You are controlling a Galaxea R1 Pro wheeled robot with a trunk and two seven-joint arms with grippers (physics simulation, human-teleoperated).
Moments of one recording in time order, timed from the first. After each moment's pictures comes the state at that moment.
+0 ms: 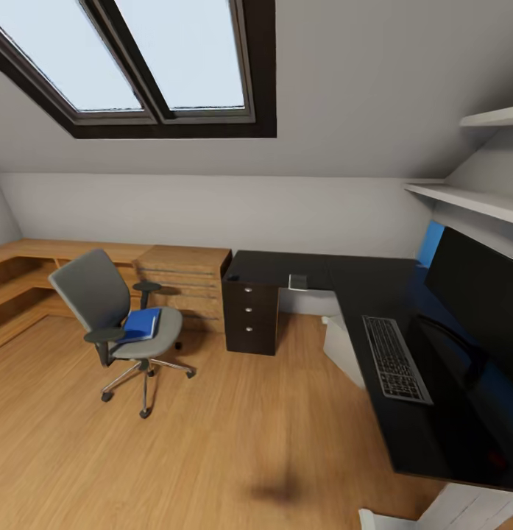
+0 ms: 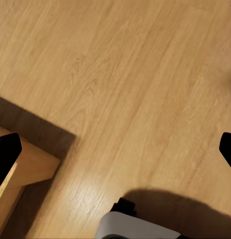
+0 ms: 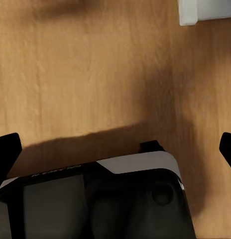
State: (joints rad) left arm -0.17 0.02 -0.53 -0.50 0.64 -0.15 0.53; right arm -0.25 0.10 0.12 -0.01 -0.31 -0.28 -0.10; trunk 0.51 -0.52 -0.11
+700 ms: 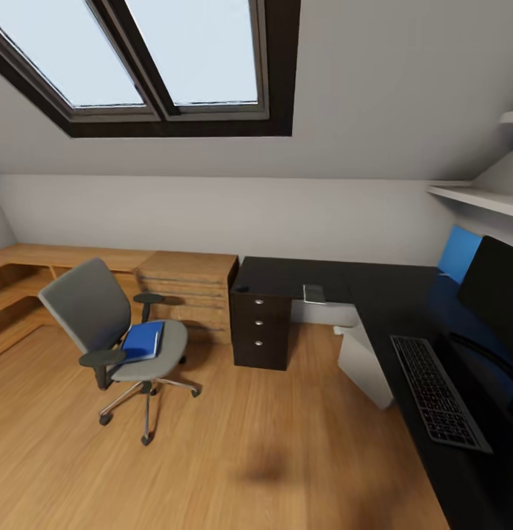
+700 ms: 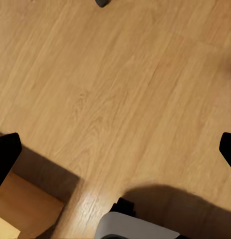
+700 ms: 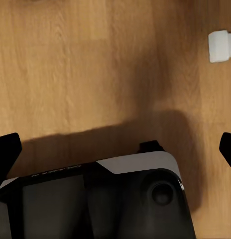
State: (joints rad) left arm -0.17 0.02 -0.53 -0.50 0.64 -0.15 0.53; right arm -0.25 0.10 0.12 -0.01 -0.31 -0.28 -0.10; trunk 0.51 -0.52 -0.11
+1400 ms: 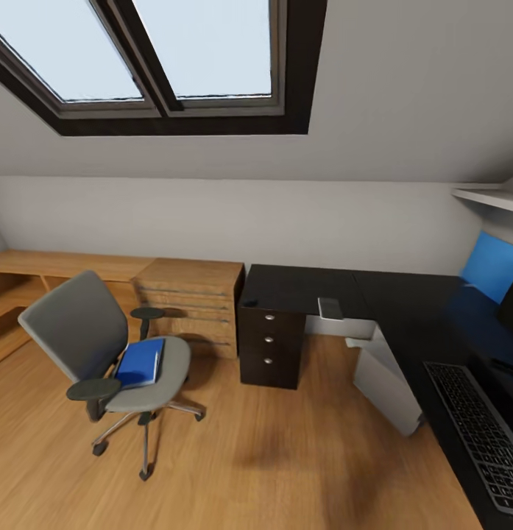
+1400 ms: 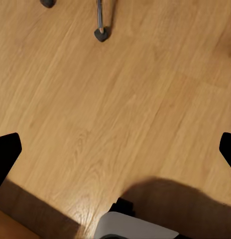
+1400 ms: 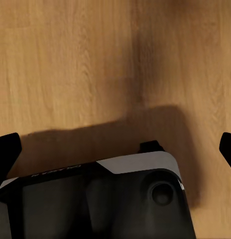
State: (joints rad) left arm -0.17 0.02 -0.54 -0.50 0.64 -0.15 0.53; right arm -0.25 0.10 0.12 -0.01 -0.31 -0.28 -0.10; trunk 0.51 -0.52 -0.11
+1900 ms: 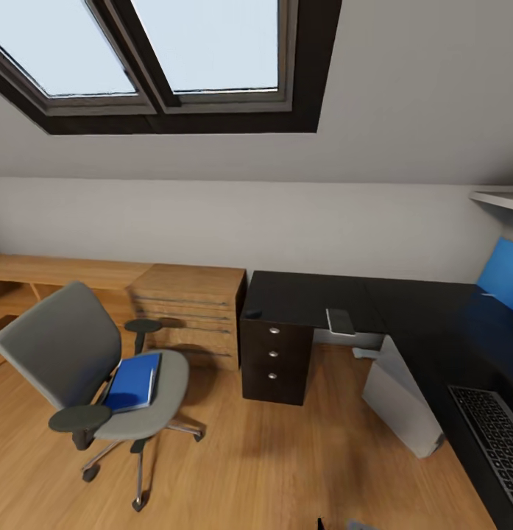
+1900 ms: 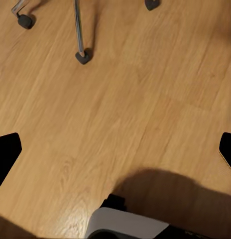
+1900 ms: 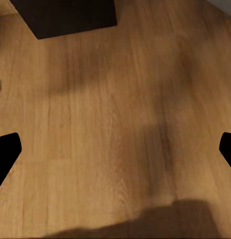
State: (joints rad) left arm -0.17 0.00 -0.57 -0.49 0.64 -0.15 0.50; right arm -0.26 0.08 0.11 -0.28 -0.32 -0.37 -0.10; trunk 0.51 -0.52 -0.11
